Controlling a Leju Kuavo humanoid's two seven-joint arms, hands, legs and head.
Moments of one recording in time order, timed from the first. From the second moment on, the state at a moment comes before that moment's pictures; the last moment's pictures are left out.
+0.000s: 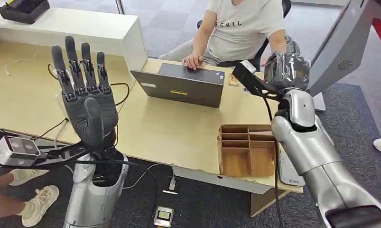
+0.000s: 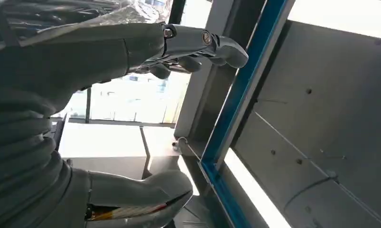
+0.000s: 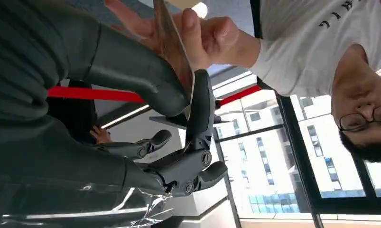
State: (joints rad) left arm -0.26 -0.18 -0.34 -1.87 0.48 -0.11 -0.70; right arm -1.05 0.01 0.66 -0.66 1.03 -0.35 0.25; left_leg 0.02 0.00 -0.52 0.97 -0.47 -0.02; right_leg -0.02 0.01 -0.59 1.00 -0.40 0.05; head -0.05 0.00
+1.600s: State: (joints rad) left arm -0.22 -0.15 -0.34 -1.87 0.45 -0.05 -0.70; right arm -0.90 0.00 0.67 -0.77 0.79 -0.55 0.05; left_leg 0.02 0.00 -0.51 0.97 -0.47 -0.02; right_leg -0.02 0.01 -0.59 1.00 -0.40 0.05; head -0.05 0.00
